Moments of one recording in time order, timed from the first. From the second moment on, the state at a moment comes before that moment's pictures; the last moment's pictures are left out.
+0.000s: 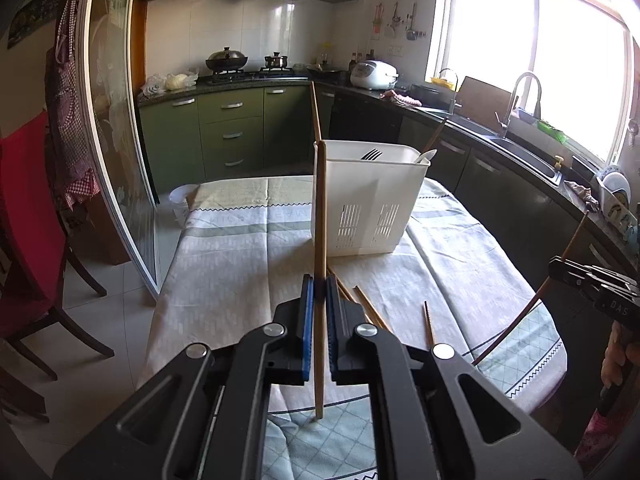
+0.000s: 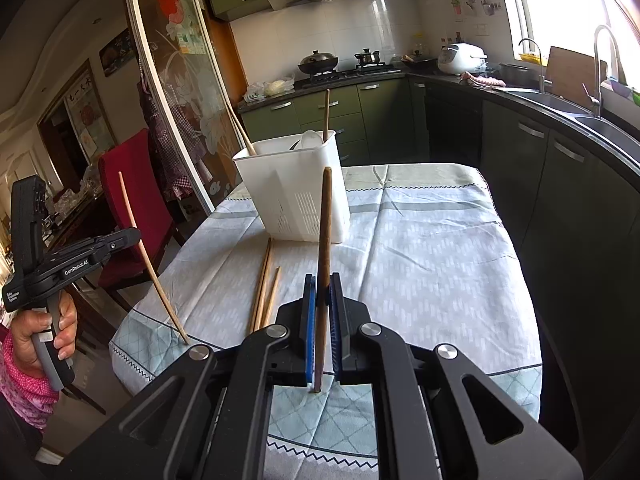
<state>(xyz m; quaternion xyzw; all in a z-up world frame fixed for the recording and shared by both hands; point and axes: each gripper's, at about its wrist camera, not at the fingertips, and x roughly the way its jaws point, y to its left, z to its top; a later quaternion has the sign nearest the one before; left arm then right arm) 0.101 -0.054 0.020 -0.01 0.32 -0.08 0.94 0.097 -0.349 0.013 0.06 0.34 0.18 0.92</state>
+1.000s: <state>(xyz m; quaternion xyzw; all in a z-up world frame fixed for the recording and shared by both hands) 0.184 -0.080 0.169 -0.03 0.17 -0.14 0.98 0.203 -0.309 0.184 0.10 0.17 0.21 0.96</state>
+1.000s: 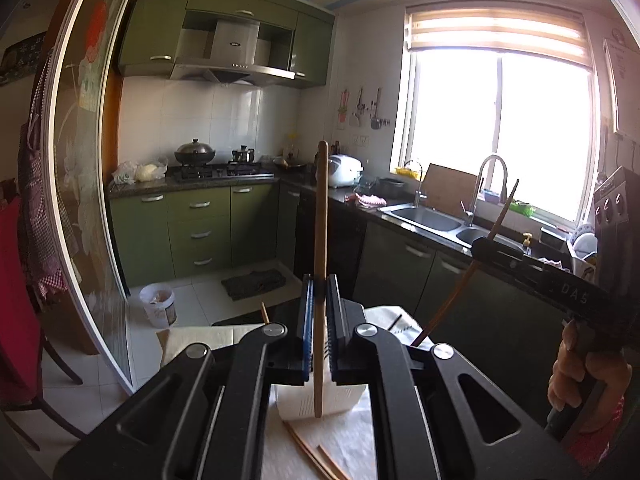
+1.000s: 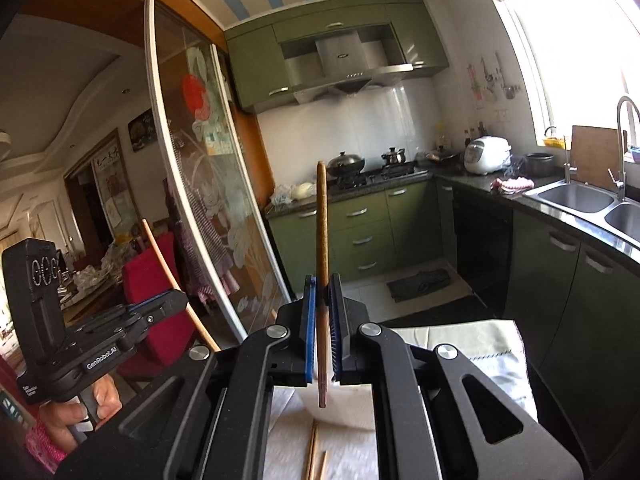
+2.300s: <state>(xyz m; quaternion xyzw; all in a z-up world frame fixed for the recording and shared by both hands) 0.216 -0.094 0.015 0.00 0.41 -0.11 0.90 0.157 -0.334 0.038 0.03 0.33 0.18 0.93</state>
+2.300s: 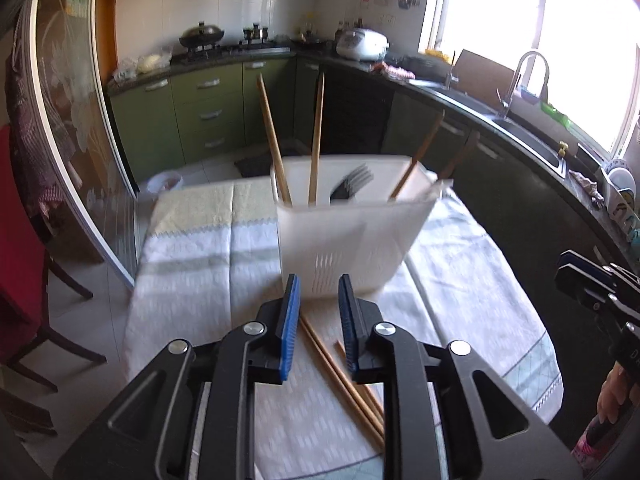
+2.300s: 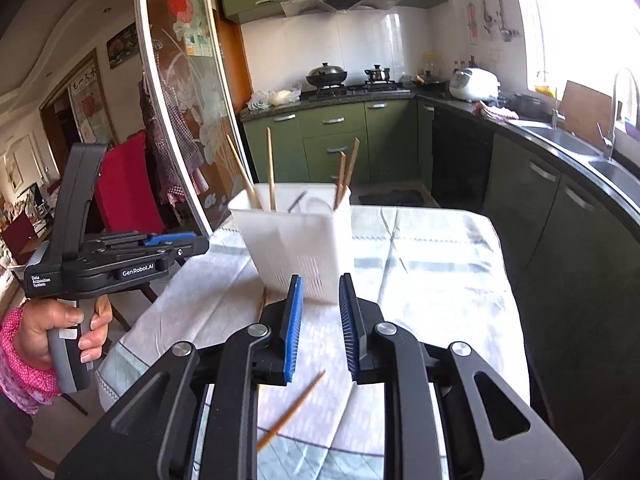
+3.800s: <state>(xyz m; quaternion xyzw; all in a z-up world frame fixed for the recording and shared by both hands) 0.249 -0.076 -0.112 -0.03 0.61 -0.04 0.79 0.202 -0.288 -0.060 0.00 0.50 0.24 0.83</state>
